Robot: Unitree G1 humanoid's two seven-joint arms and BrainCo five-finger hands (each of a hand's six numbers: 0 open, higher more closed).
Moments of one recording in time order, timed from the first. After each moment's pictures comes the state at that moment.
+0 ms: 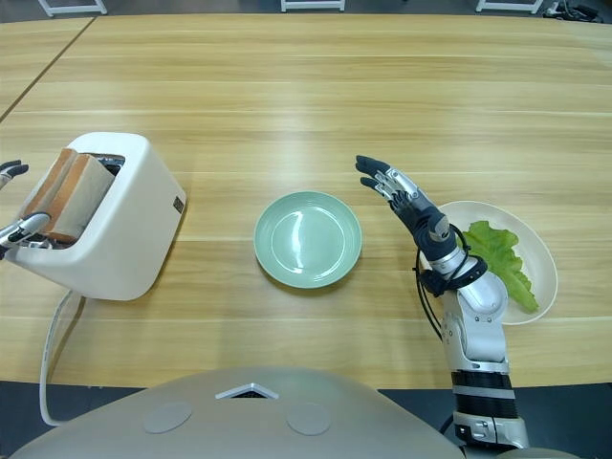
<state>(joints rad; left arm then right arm) 0.54 0.62 0.69 -0.37 0.33 -0.21 -0.26 0.21 -0.34 -0.09 -0.19 0.39 -0.41 0.68</state>
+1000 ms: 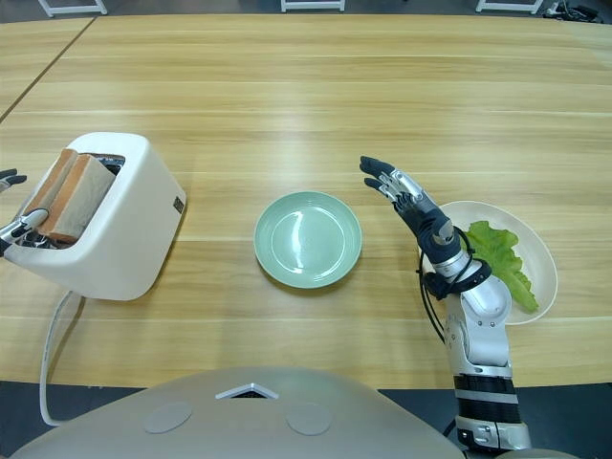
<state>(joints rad) 0.50 0.66 0.68 -0.26 0.33 -0.21 -0.25 0.23 -0.34 -0.10 -0.20 0.39 -0.42 0.67</state>
